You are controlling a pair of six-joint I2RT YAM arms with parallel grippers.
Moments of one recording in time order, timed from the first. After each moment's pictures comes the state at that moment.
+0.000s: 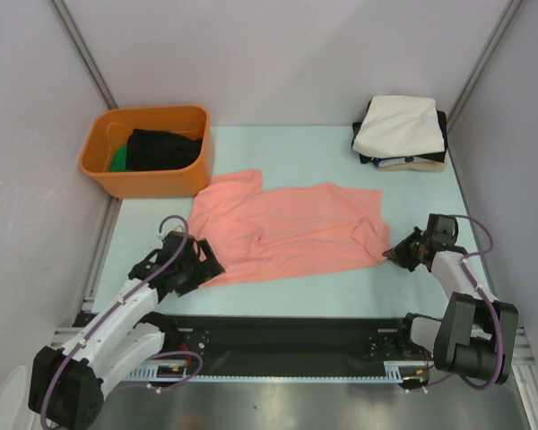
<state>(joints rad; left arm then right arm) -0.37 0.81 0.44 -0.64 -0.01 -0.83 -0.23 1.16 0.51 -0.37 -0.30 0.68</state>
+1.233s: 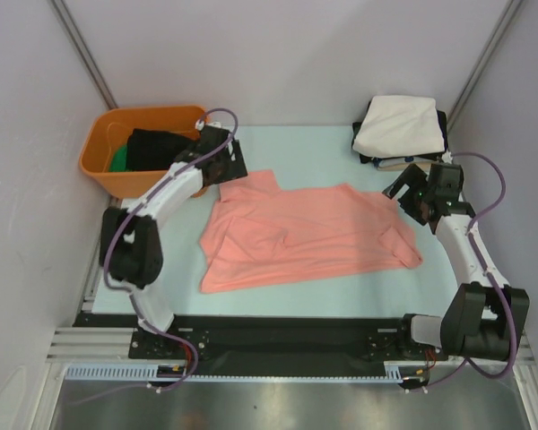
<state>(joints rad) -0.34 1.75 1.43 -0.50 -0.17 -0.50 -0.11 1.26 0.93 -0.37 -0.13 0.60</state>
